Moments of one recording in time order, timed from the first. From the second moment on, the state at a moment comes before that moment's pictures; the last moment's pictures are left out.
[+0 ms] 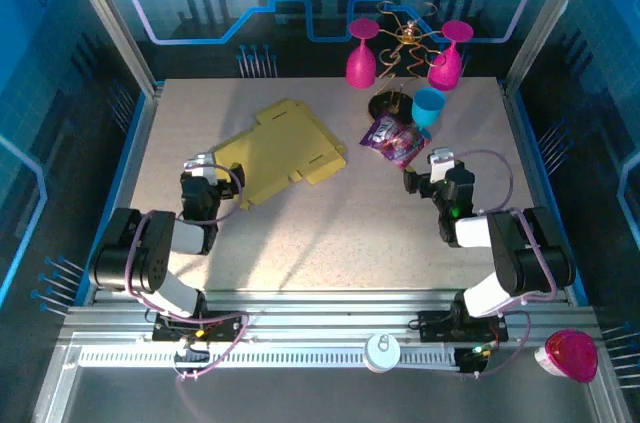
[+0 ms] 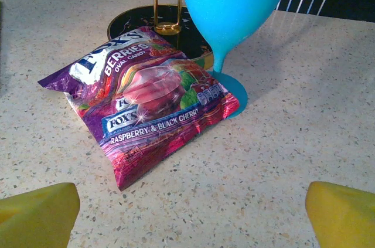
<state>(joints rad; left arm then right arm) -0.01 1.55 0.29 0.98 -0.12 -0.14 0.09 1.54 0.37 0.81 0.02 -0.08</state>
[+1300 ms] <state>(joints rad) -0.03 1.07 0.84 -0.05 -0.20 -0.70 0.11 1.03 0.90 0.10 0.19 0.43</state>
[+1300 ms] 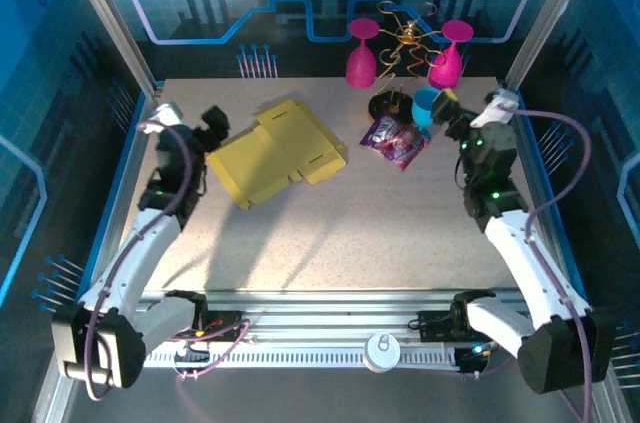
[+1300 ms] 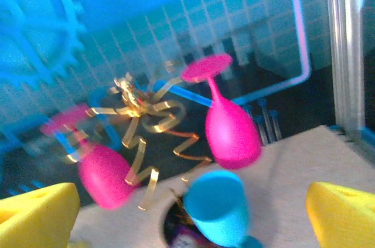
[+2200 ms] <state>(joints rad) -0.28 2.13 1.65 -0.80 0.25 -0.88 0.45 1.48 1.00 -0.23 -0.21 0.74</state>
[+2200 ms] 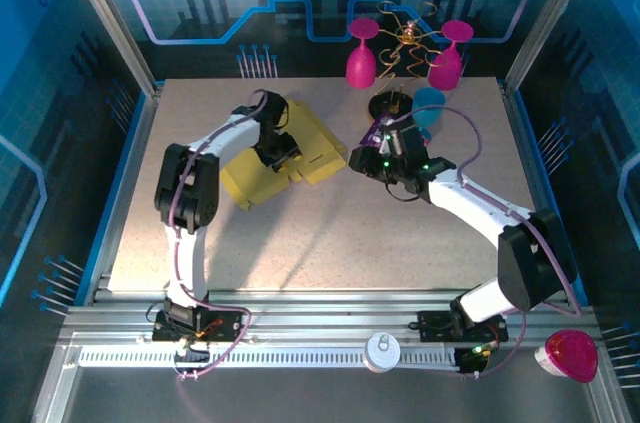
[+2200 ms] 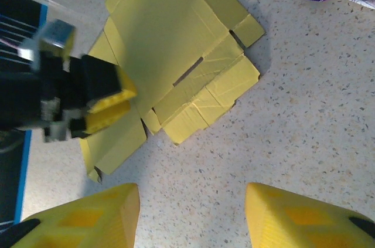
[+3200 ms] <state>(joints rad) -0.35 1.75 1.33 -0.84 0.27 -0.60 0.43 1.56 0.91 -0.24 -0.35 0.80</state>
